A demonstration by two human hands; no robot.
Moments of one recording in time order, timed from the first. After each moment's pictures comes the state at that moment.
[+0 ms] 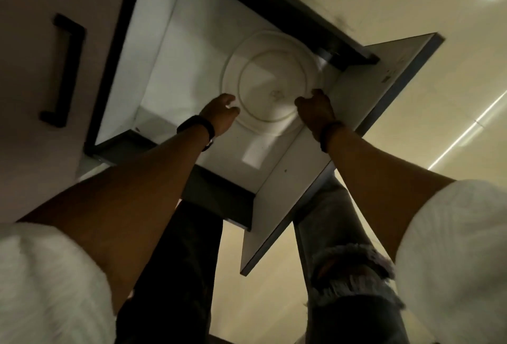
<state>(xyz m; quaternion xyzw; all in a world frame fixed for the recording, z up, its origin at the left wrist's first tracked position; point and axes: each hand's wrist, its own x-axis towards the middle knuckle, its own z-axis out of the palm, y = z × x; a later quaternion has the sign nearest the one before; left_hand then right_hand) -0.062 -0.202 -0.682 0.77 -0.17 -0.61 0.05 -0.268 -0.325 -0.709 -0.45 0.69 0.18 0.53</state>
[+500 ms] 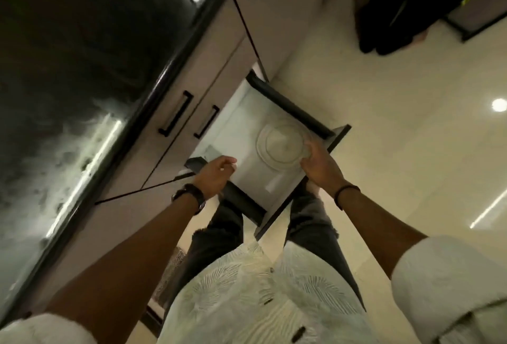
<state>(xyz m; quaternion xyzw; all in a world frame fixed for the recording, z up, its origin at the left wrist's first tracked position) -0.096 -0.131 -0.248 0.81 -0.15 -0.55 0.16 -0.338 -0.317 -0.332 -0.65 0.48 0.18 0.55</state>
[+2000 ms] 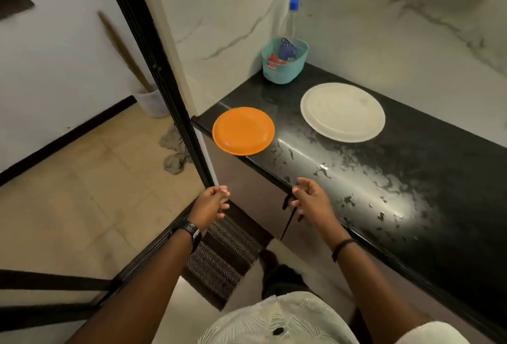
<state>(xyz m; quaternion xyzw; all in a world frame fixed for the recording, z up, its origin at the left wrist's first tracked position) -0.140 0.690 -0.082 0.58 0.47 0.04 0.67 0.020 0.469 -0.065 -0.79 -0.07 0.31 0.52</state>
